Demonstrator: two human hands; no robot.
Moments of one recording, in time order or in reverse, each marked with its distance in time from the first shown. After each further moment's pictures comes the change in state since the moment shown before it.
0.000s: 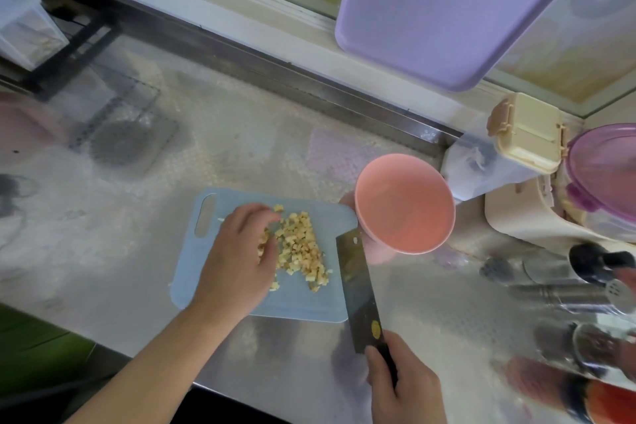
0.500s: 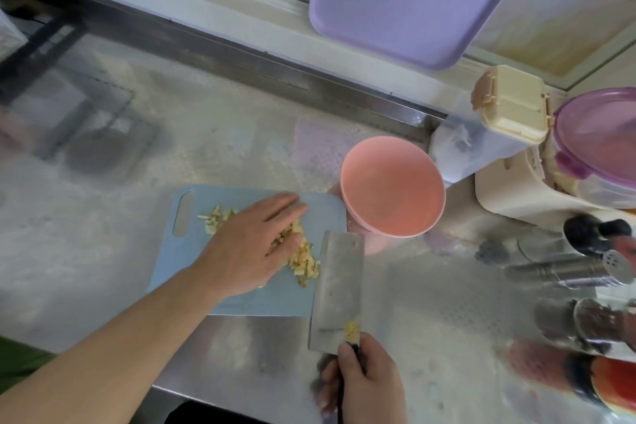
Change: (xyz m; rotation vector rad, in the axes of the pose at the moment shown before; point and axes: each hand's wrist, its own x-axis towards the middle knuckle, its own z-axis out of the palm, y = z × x) left_hand 0.034 -0.010 0.025 0.305 -0.332 0.369; right_hand -0.011 -0.021 0.034 0.592 -0.191 0.519
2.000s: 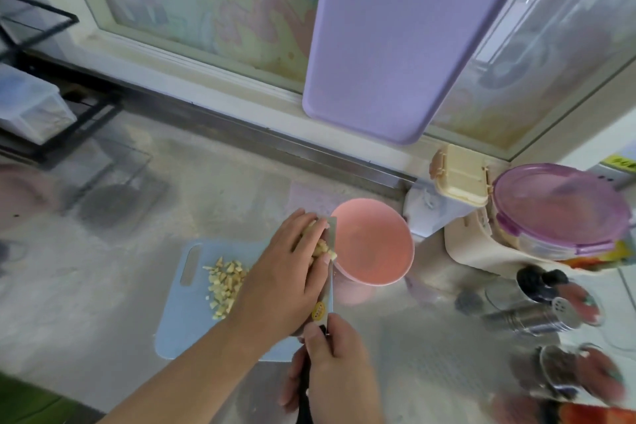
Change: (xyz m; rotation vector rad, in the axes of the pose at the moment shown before) left_hand 0.005 0.088 -0.041 -0.153 0.363 -0.017; right_hand -0.041 -0.108 0.017 -0.115 -0.188 -0.162
